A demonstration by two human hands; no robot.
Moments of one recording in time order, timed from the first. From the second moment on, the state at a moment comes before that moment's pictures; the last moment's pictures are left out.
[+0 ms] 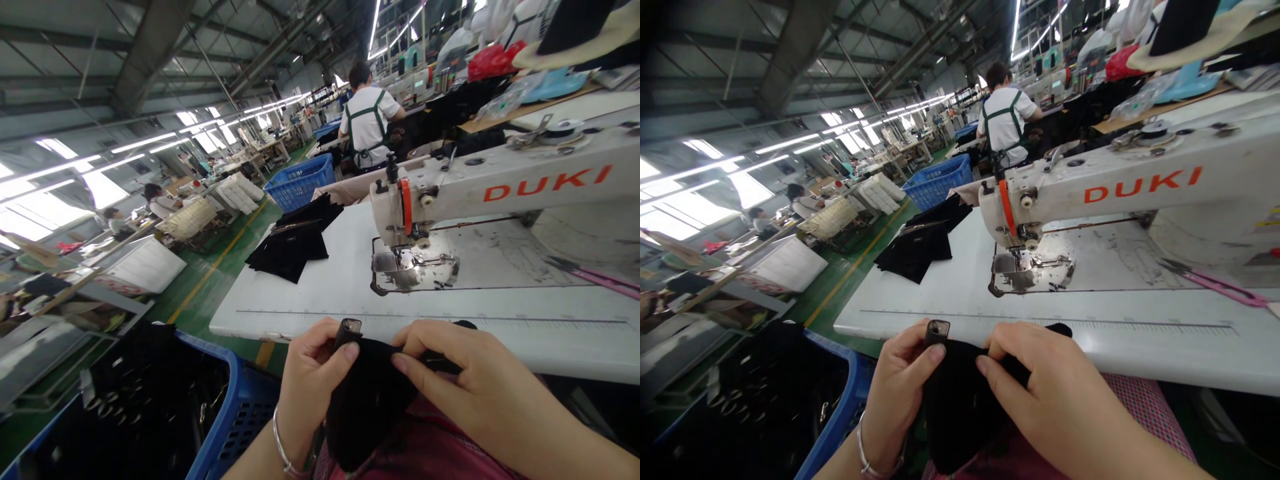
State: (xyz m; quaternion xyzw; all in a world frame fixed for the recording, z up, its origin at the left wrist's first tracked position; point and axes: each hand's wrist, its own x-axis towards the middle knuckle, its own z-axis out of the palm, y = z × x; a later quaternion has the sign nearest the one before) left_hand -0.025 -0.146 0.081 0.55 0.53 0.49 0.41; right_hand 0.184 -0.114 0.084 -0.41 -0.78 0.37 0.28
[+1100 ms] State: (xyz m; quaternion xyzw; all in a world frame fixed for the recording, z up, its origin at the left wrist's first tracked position) left_hand -0.052 -0.060 0.162 0.78 0.47 0.05 0.40; right_hand 0.170 -0.101 0.065 -0.18 -0.86 0.38 0.30
